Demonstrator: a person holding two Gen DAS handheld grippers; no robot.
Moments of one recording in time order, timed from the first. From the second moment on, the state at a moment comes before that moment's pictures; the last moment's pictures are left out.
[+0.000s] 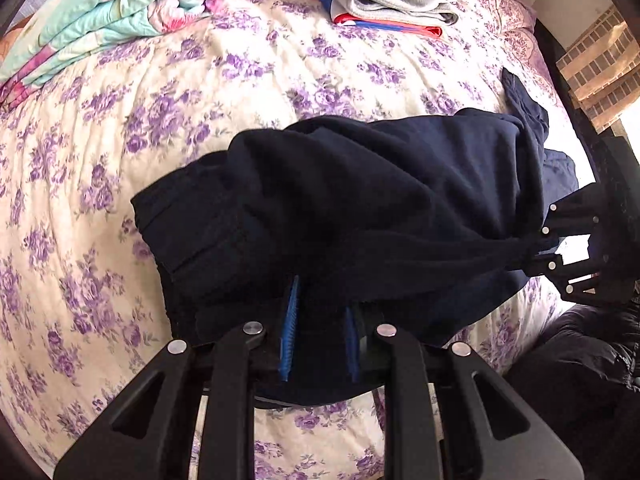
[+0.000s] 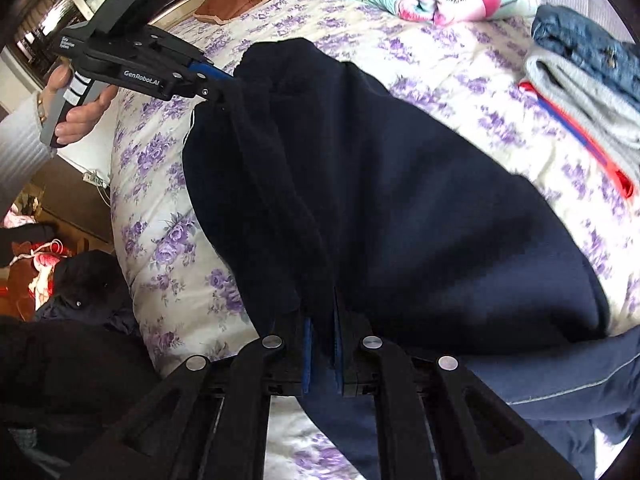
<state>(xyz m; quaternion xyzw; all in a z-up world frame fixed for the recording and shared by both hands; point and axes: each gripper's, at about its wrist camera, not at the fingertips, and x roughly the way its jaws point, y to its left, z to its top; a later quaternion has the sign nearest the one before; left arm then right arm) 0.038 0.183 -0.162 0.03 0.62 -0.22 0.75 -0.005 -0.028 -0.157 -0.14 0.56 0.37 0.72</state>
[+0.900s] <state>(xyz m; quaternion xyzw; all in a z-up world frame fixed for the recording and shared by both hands) -0.028 0.239 -0.111 -0.15 0.57 -0.18 0.78 -0.008 -0.025 -0.181 -0.14 0.60 0.35 0.71</state>
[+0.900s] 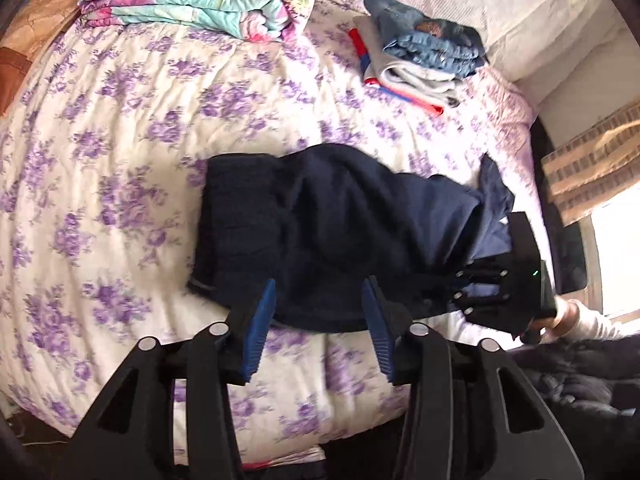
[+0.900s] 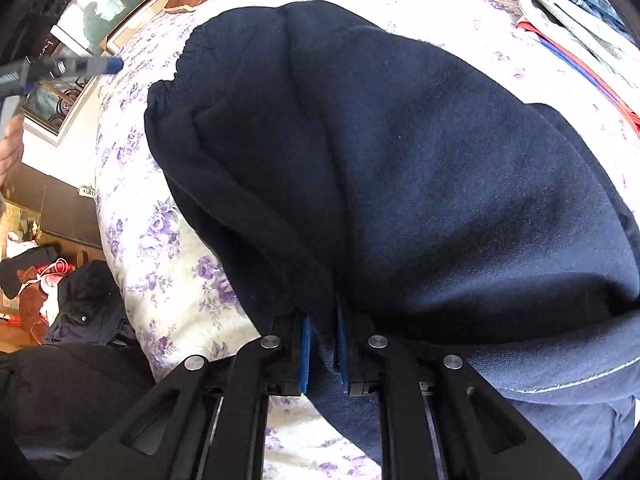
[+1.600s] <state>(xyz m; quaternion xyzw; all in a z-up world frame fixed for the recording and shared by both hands) 0.005 0.170 -0.203 -0.11 0.65 -0.06 0.75 0.001 -0.008 -0.167 -0.09 0.61 0.39 0.69</state>
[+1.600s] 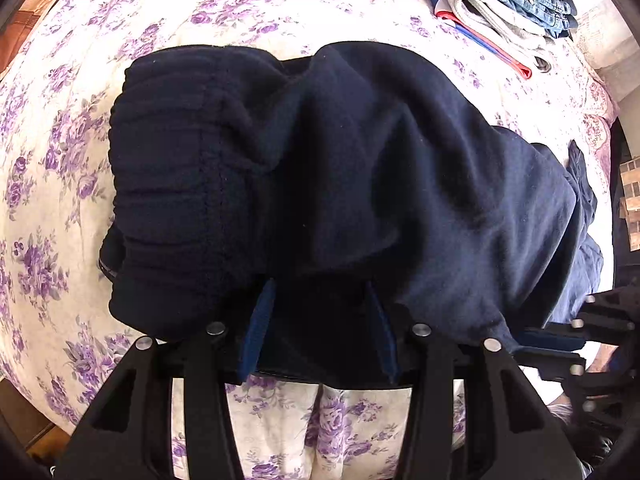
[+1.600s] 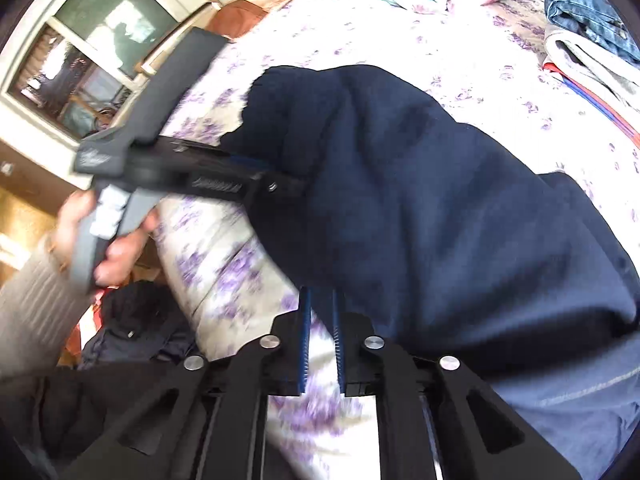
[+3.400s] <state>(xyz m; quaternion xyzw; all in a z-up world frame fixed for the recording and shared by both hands) 0.010 0.141 -0.202 -0.01 0.66 -0.10 0.74 -0.087 -0.464 -0.123 0.34 0.57 -0.16 0.73</state>
